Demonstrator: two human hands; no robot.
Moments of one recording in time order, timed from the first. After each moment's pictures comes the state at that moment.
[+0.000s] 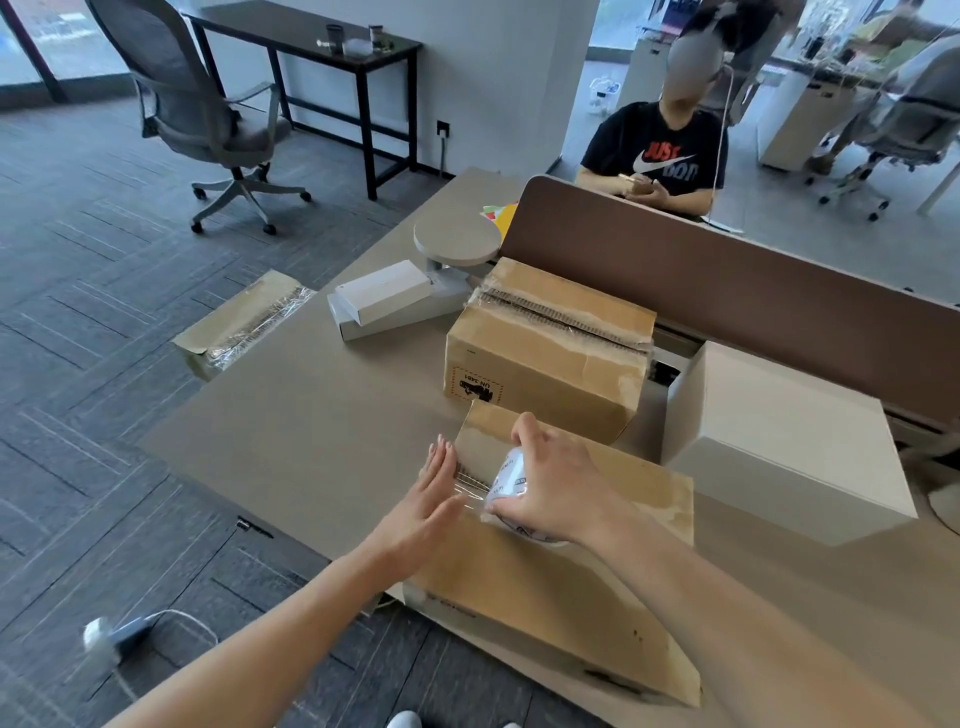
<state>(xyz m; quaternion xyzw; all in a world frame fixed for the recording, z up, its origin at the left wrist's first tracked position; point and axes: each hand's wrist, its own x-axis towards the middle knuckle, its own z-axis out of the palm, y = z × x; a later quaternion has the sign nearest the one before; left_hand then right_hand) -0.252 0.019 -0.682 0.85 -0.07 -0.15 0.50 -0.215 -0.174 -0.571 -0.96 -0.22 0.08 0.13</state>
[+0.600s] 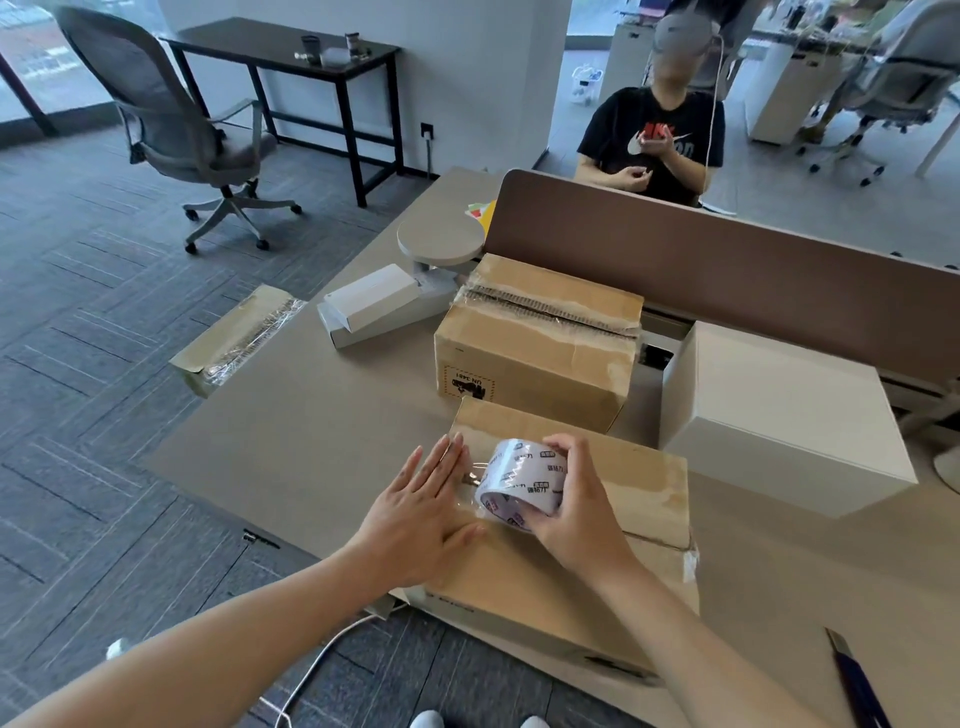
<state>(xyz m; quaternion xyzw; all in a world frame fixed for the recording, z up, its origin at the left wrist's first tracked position) -0.255 0.012 -0.662 0.97 -0.22 -0.09 0.02 -0.251 -0.207 -0.629 -0.87 -0.12 -0.04 0.48</state>
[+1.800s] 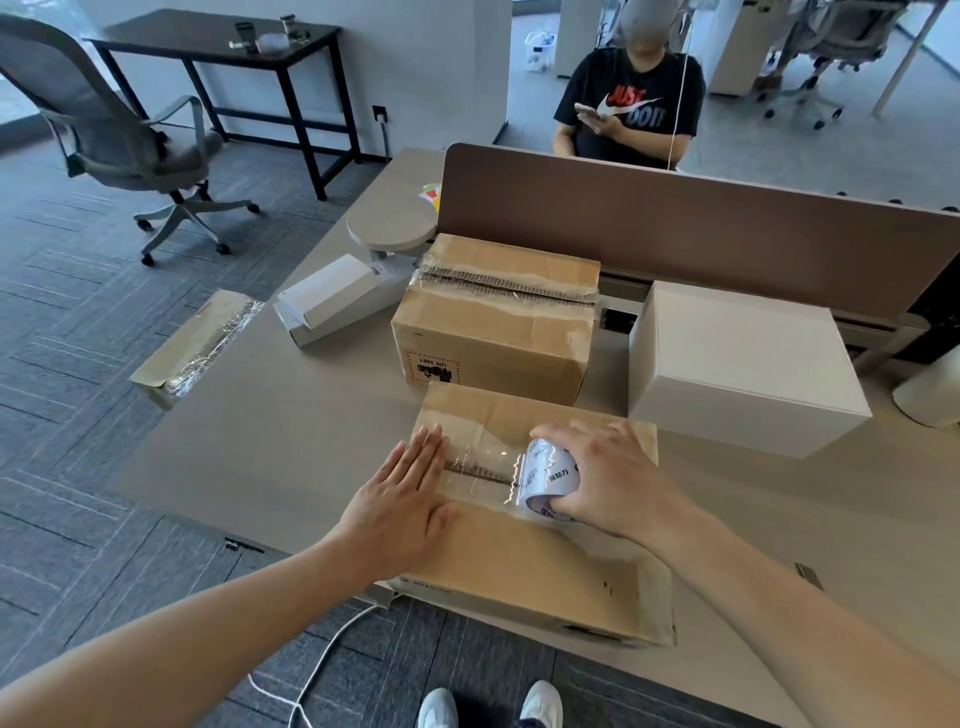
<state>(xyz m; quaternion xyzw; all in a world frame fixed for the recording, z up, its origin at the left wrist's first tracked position) -0.258 0.000 -0.663 0.97 -0.24 -0.06 -0.01 -0.249 -0.270 -0.587 -0.97 -0.16 0.06 0.18</state>
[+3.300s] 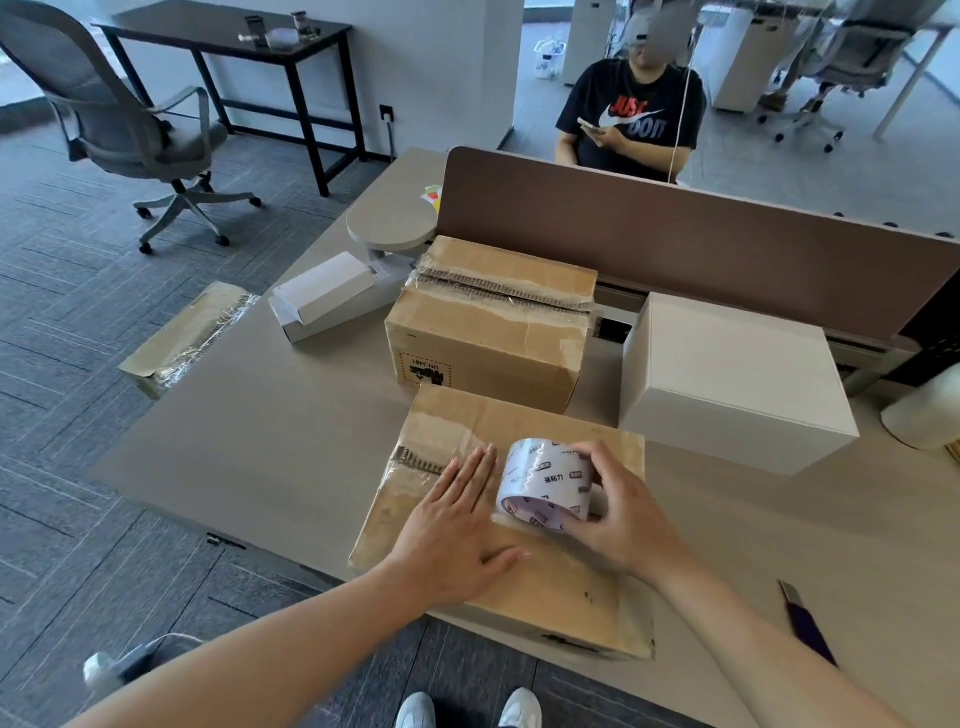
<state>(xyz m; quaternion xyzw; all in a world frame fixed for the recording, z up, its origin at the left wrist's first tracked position) -0.273 -0.077 -0.670 0.96 -0.28 -0.08 0.03 -0.276 -0.298 -0.606 -0.89 -0.12 0.04 0.43</state>
